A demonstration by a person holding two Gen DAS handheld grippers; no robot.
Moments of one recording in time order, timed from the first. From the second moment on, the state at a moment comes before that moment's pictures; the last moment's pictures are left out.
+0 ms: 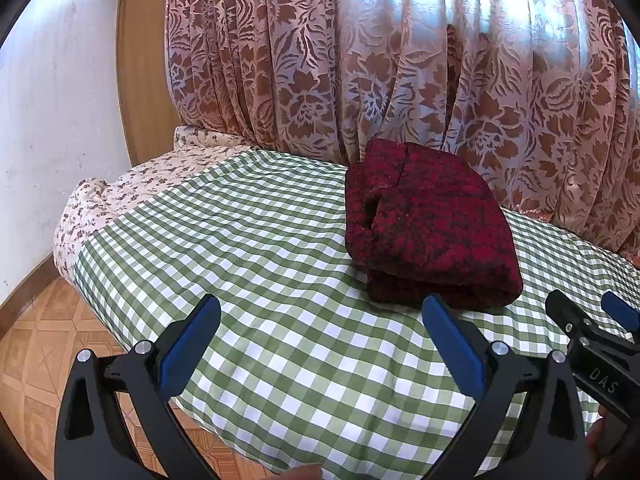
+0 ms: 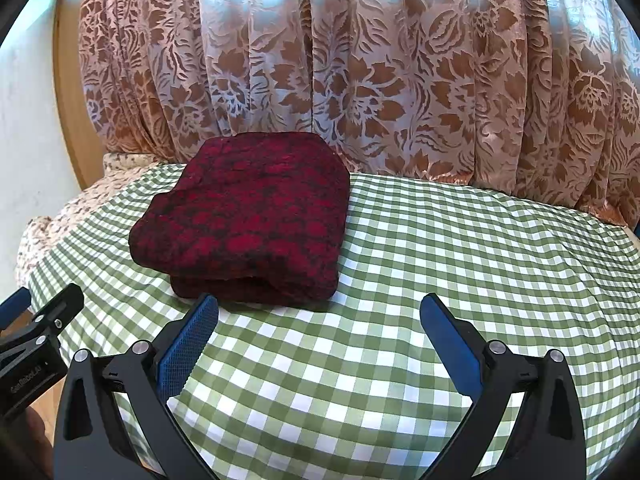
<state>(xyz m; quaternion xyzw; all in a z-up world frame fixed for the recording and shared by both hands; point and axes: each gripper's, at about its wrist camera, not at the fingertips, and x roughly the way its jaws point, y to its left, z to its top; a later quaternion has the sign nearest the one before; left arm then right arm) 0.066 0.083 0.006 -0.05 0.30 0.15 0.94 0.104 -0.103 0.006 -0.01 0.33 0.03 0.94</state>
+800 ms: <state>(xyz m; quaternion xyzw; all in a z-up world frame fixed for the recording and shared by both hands) 0.064 0.083 0.009 -0.05 0.30 0.15 0.94 0.102 -0.101 0.007 -0.01 0.33 0.03 0.94</state>
